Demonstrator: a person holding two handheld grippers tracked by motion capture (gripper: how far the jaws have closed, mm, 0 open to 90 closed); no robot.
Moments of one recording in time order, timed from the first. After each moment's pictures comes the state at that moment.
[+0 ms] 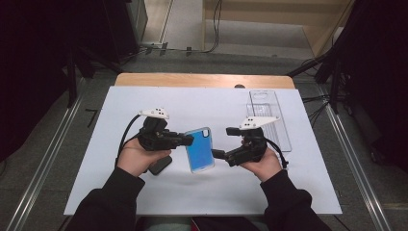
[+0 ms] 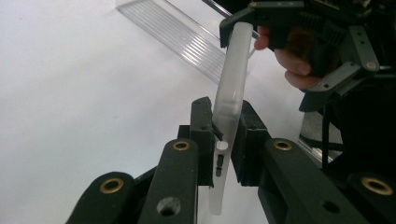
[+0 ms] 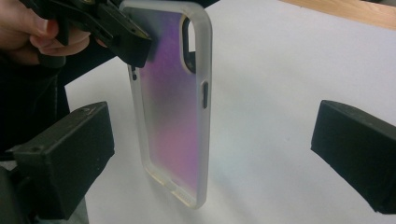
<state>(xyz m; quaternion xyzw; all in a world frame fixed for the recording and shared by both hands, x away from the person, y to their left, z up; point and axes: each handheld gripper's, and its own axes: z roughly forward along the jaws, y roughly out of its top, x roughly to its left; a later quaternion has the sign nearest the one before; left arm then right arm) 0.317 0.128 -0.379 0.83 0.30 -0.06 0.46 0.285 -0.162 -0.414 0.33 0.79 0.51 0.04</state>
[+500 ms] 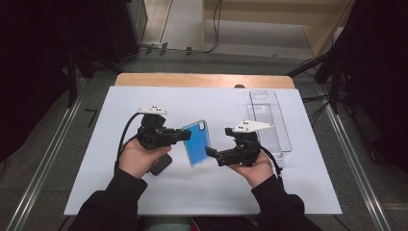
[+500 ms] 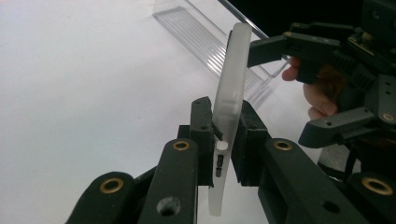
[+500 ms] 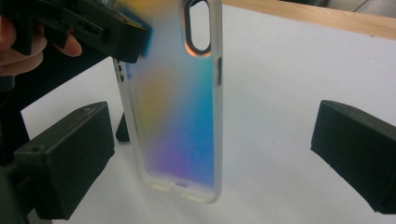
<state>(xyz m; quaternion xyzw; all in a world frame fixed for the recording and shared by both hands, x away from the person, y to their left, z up) 0.317 0.128 -0.375 0.81 0.37 -0.02 0.46 0.275 -0.142 -0.419 0.40 0.76 0.50 0.09</state>
